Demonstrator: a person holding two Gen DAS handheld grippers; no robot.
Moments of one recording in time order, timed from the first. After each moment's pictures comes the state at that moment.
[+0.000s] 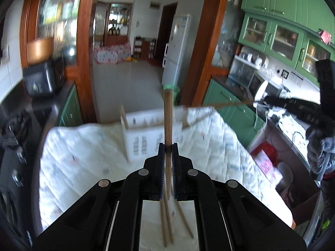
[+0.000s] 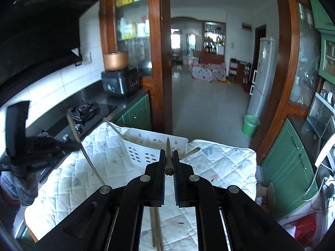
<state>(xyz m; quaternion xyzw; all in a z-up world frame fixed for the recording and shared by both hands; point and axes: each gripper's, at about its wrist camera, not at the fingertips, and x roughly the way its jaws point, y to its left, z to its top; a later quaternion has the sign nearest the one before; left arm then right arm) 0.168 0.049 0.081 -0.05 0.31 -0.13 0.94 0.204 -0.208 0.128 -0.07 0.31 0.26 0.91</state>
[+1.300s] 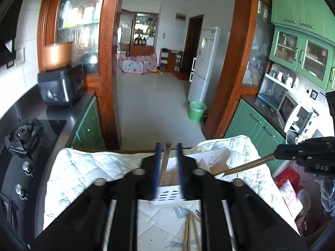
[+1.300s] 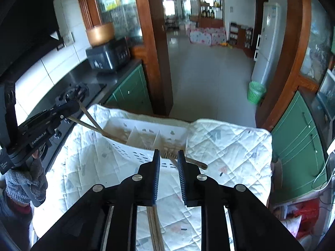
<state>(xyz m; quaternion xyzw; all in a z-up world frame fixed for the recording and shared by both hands) 0.268 0.068 0.075 -0.06 0.28 -0.03 0.96 0.300 -0.175 0.085 -0.06 0.41 0.25 0.88</state>
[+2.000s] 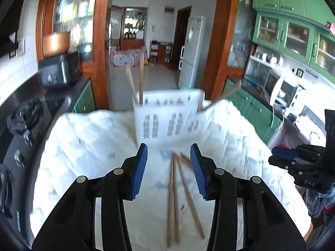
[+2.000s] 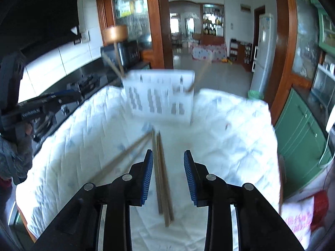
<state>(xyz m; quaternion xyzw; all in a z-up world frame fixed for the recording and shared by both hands) 0.134 0.039 0.003 -0.04 0.31 -0.07 0.95 0.140 -0.224 -0.024 -0.05 0.36 0.26 0.90</state>
